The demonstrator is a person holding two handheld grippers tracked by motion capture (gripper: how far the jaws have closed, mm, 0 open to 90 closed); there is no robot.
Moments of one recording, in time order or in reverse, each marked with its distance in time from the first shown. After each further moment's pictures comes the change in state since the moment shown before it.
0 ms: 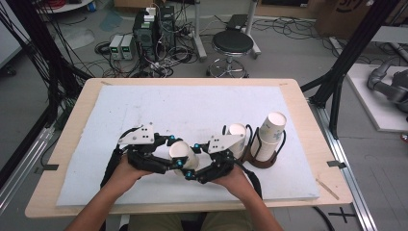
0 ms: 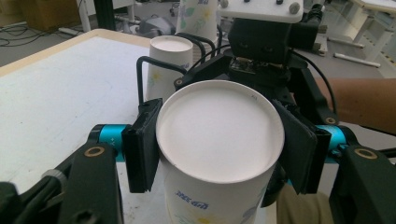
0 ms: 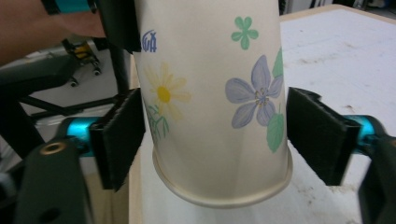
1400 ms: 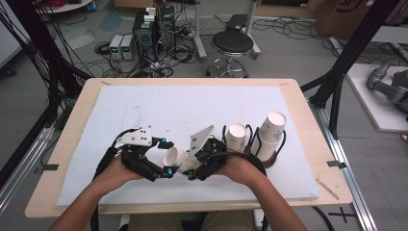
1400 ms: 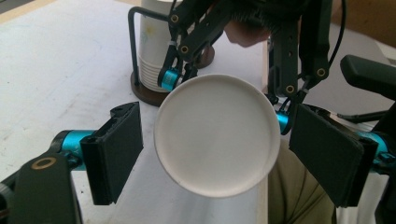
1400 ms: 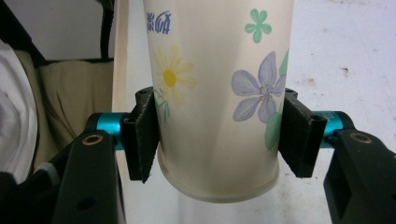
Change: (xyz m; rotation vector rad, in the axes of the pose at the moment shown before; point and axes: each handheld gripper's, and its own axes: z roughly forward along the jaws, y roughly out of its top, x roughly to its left) left arm 0.007 -0.007 -0.010 0.165 -0.039 -0.008; right arm 0.009 0.055 0.010 0.544 -0.033 -0.288
